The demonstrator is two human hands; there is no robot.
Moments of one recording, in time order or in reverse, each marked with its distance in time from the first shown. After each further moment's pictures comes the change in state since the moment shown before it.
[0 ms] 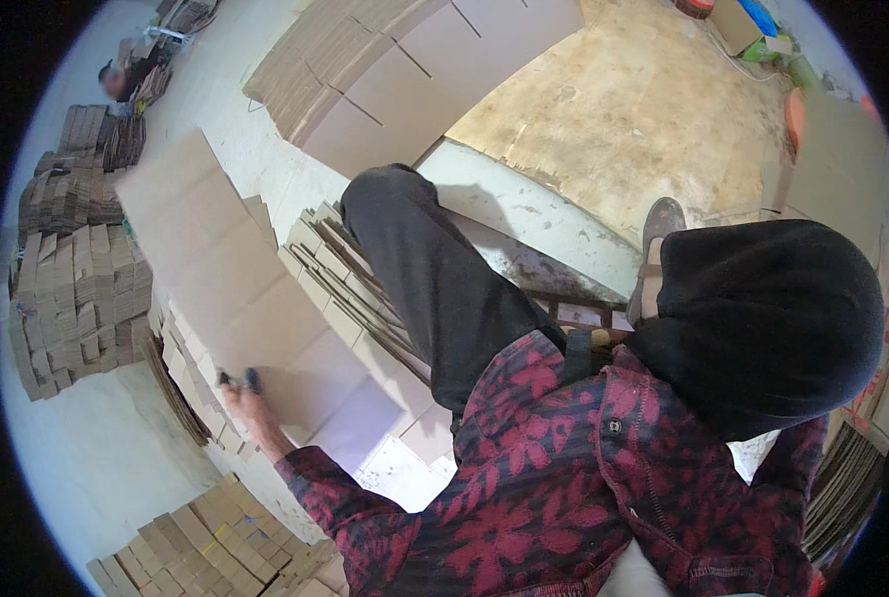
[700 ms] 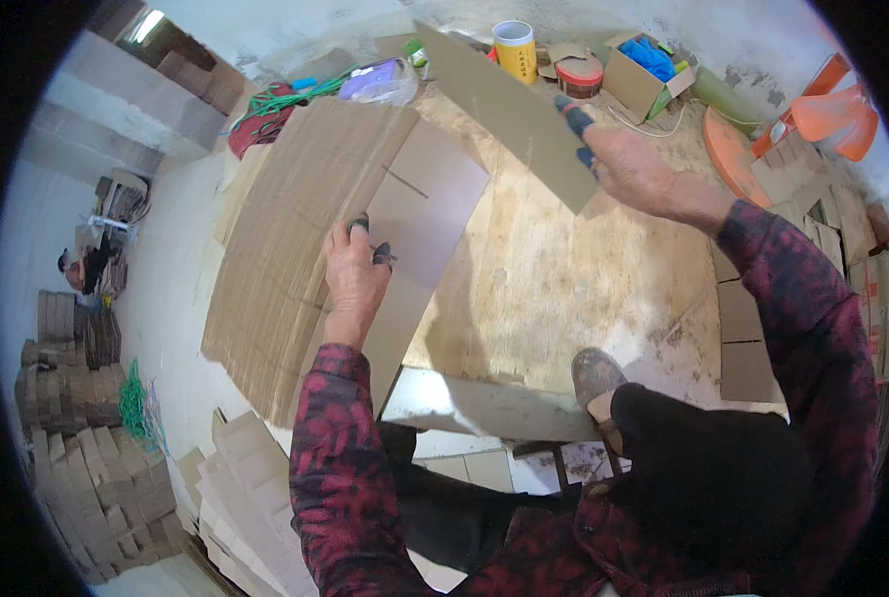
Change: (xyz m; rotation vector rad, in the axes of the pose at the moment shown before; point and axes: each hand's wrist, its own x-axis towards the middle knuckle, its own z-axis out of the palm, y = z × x) left_hand 0.056 0.185 0.579 0.610 -0.647 1.194; right_hand 0.105 -0.375 0.261 0.027 -0.646 -0.771
